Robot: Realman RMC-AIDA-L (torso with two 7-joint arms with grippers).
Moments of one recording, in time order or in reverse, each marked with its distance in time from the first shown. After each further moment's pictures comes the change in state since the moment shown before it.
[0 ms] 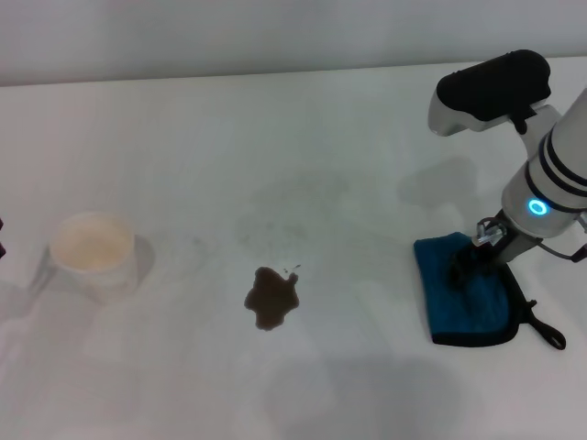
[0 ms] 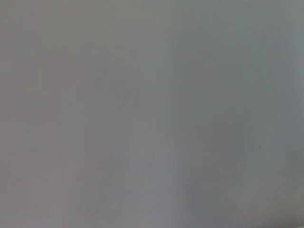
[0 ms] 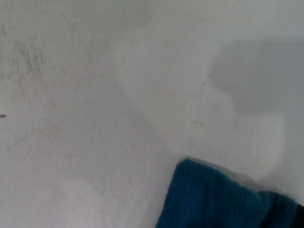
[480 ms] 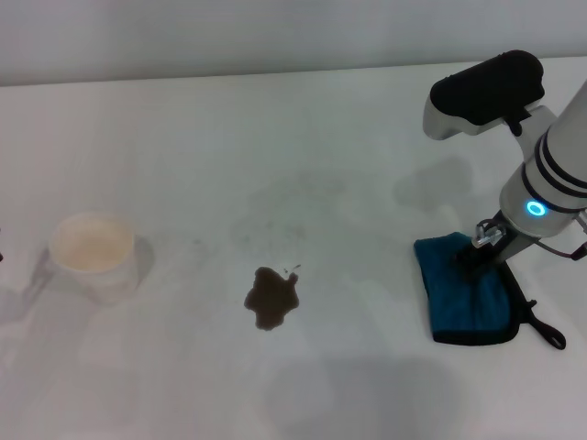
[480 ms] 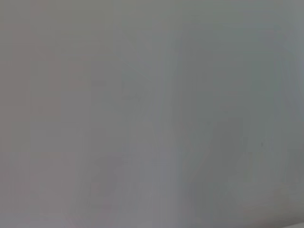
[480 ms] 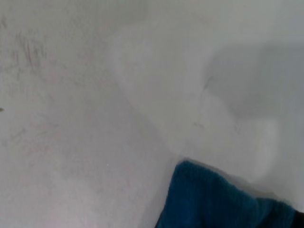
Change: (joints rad) left arm 0.012 0.000 0.000 0.001 -0.001 0.000 0.000; right arm 0.005 0.000 -0.022 0.001 -0.019 -0.008 -0.017
